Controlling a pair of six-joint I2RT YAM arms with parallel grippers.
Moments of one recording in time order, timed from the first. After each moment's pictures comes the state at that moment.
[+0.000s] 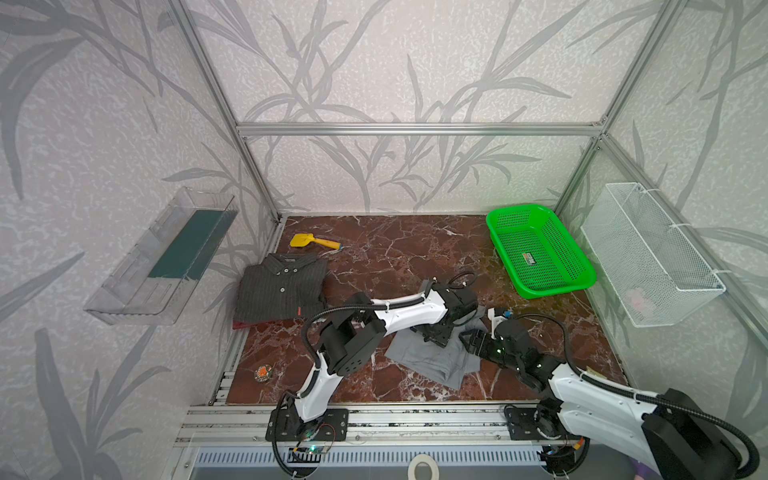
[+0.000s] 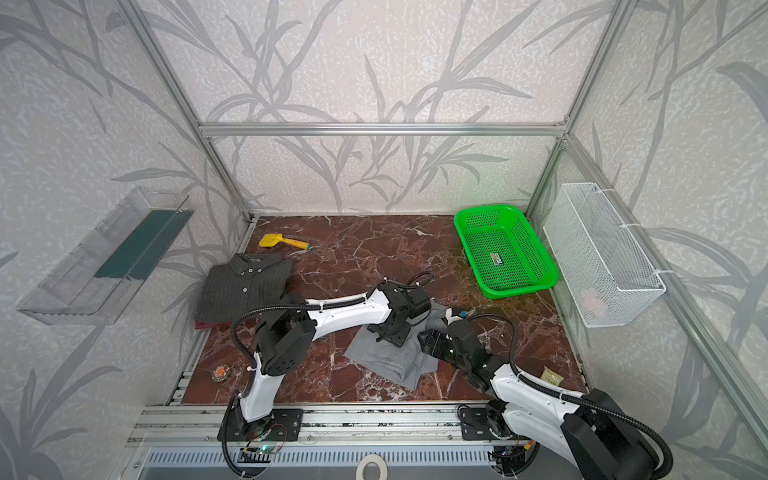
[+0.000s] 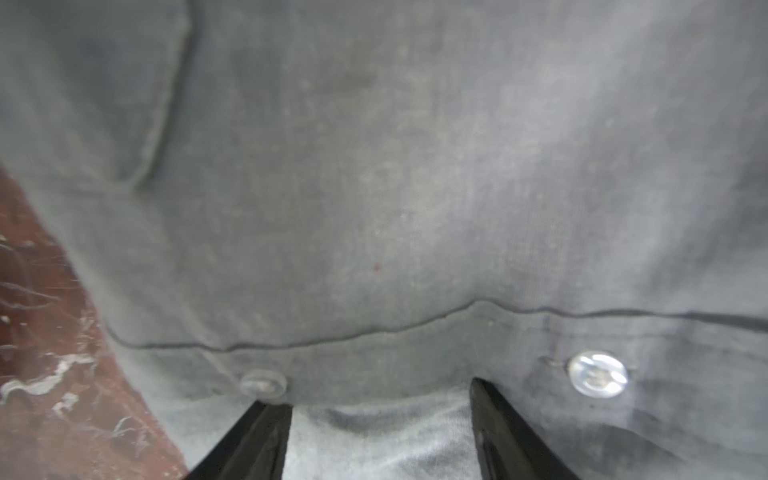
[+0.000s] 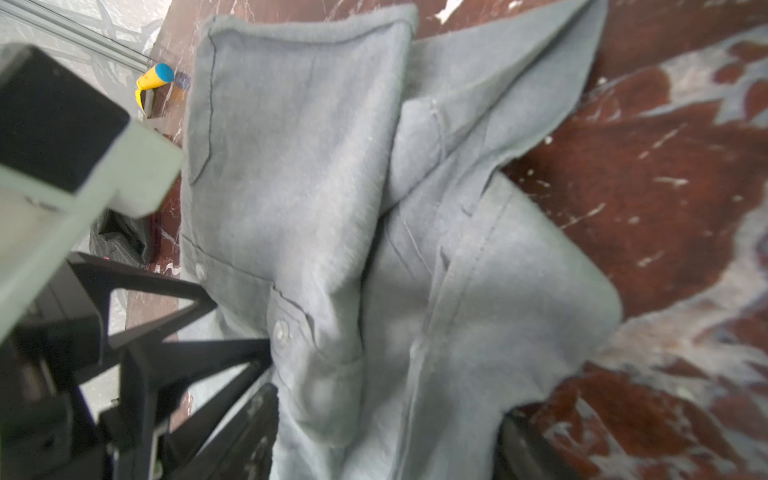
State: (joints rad) left arm -1.03 2.08 1.57 -1.04 -0.17 -0.55; right arm 0.61 1.01 0.16 0.17 -0.11 0.94
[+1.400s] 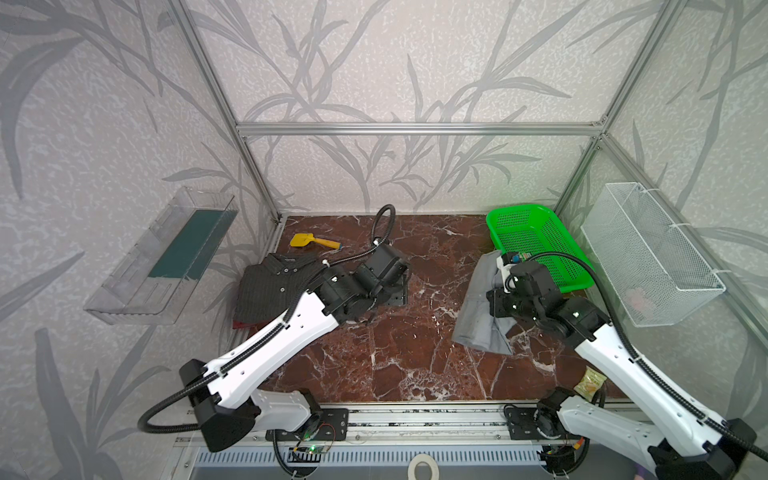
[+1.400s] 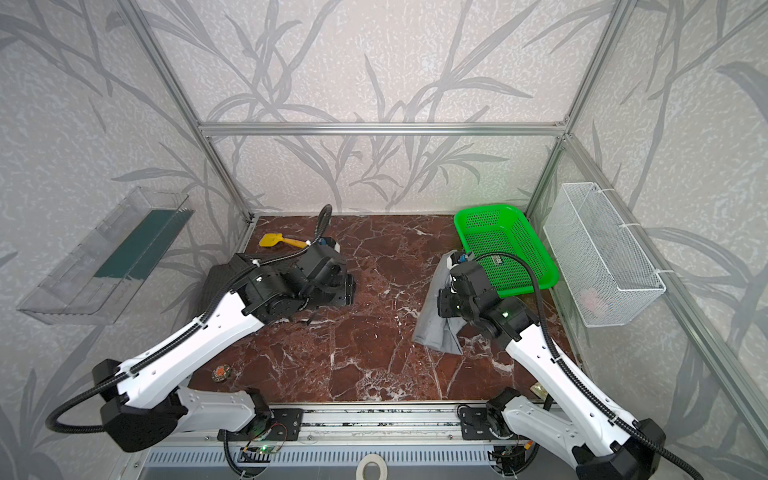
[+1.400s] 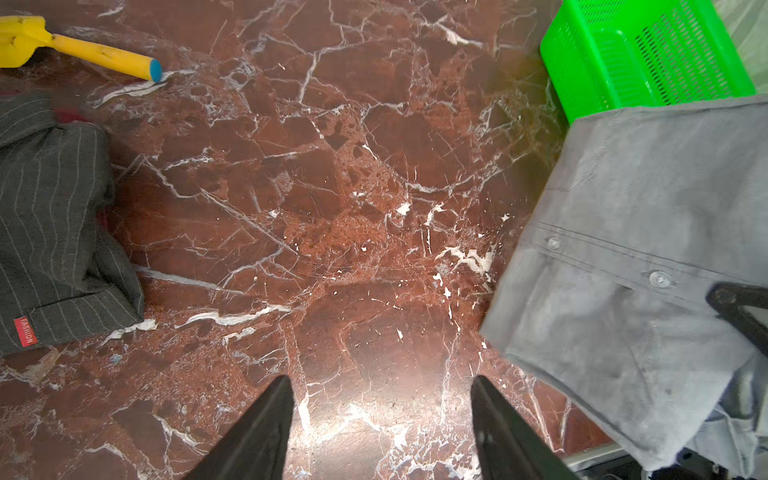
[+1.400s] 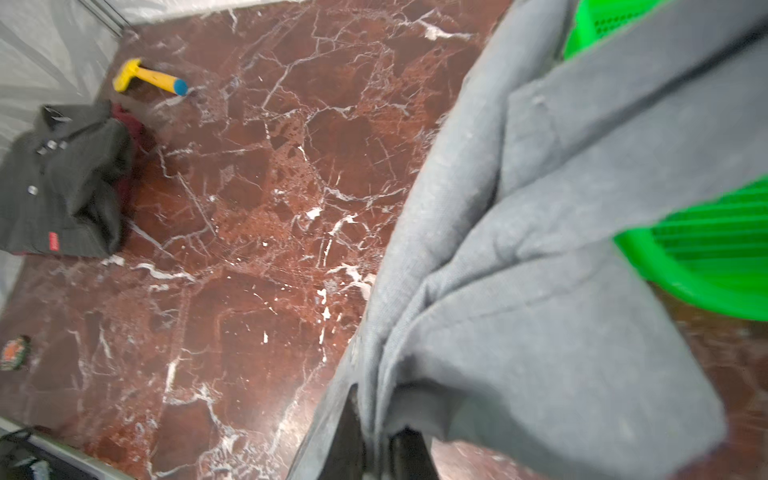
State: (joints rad) left arm -0.83 1.27 1.41 -1.05 -0.29 -0.71; right arm 0.55 1.04 1.08 -0.87 0.11 0.38
